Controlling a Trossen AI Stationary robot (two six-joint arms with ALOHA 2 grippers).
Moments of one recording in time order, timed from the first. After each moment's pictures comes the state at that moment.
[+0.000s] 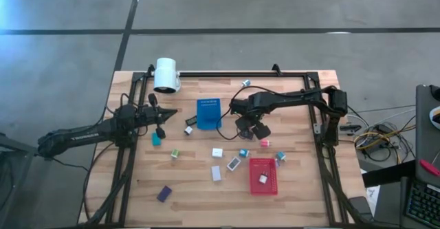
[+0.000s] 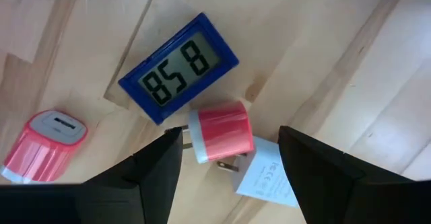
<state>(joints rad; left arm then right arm) 0.32 0.28 0.01 0.23 0.03 0.19 -0.18 1.86 1.31 -0.92 0.02 -0.69</state>
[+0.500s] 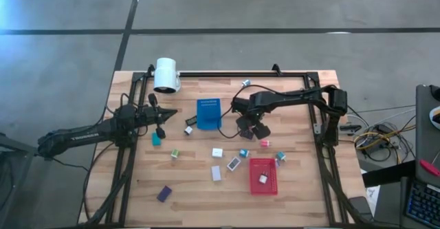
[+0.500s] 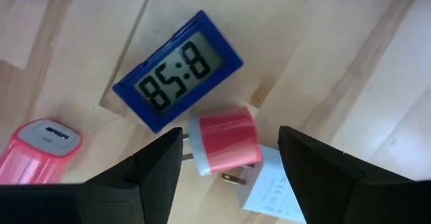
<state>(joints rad) 0.32 0.28 0.01 0.23 0.03 0.19 -0.22 1.86 1.25 -0.85 -0.04 -0.69</state>
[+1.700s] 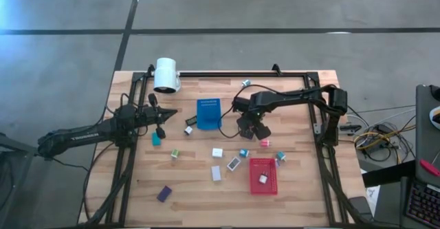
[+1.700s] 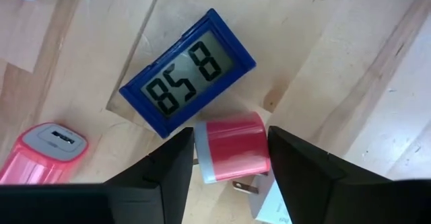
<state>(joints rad) 0.32 0.28 0.01 0.23 0.03 0.19 -0.23 1.86 1.22 -0.82 -0.08 -0.69</state>
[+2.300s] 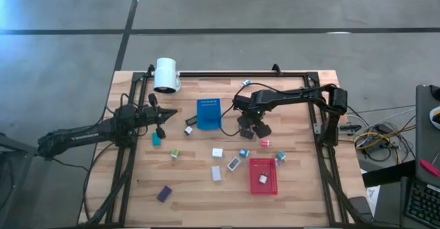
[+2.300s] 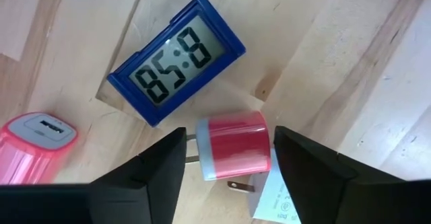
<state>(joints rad) 0.32 0.28 0.01 0.23 0.03 0.19 -0.25 1.86 1.22 -0.83 -0.08 -0.71</state>
